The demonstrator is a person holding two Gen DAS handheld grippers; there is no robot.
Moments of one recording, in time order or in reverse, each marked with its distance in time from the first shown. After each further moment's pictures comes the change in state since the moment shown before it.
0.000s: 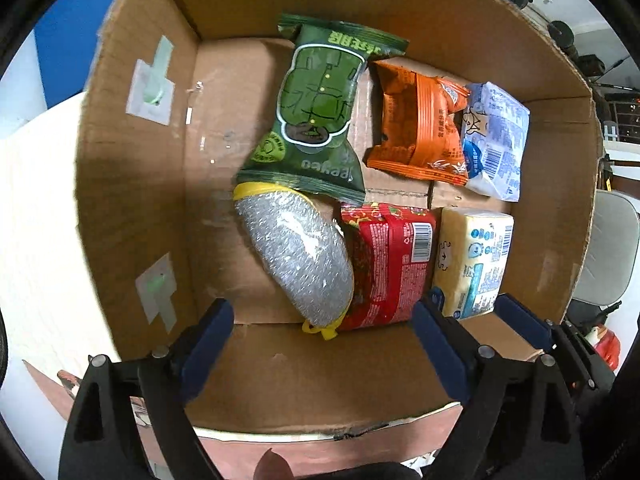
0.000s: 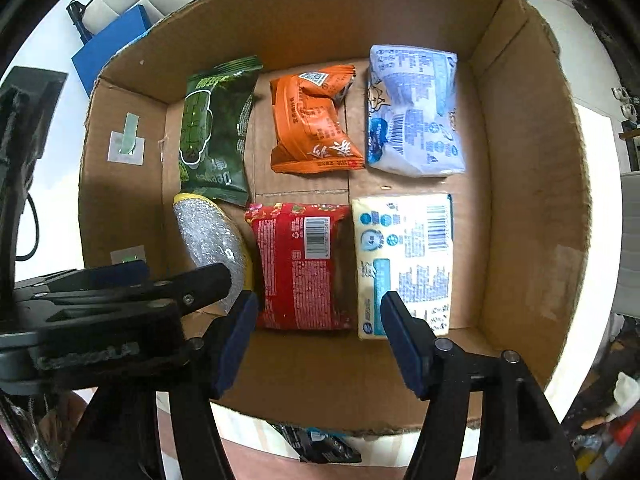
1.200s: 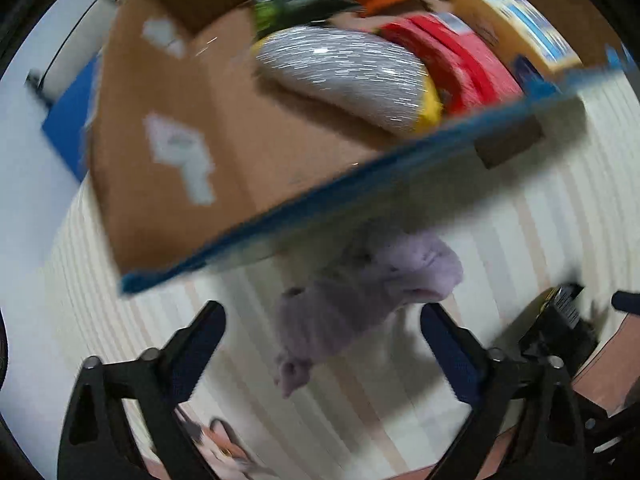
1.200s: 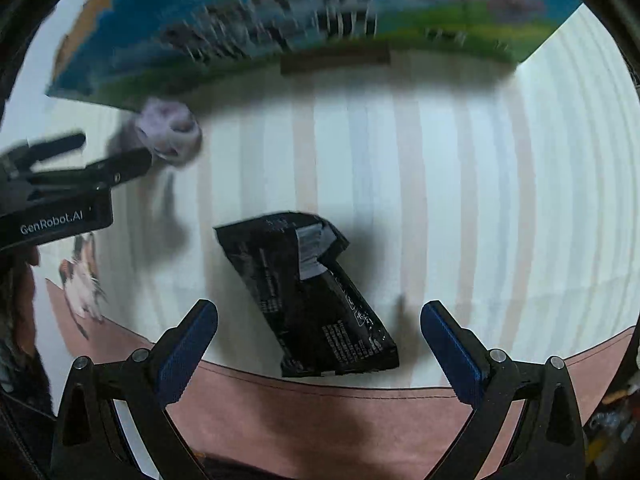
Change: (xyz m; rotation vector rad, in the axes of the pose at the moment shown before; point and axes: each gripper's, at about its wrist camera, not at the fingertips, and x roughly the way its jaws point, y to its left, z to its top) left arm 0.086 0.021 -0.134 0.514 -0.237 0.415; right arm 0.080 -0.017 -0.204 0.003 0.077 0.011
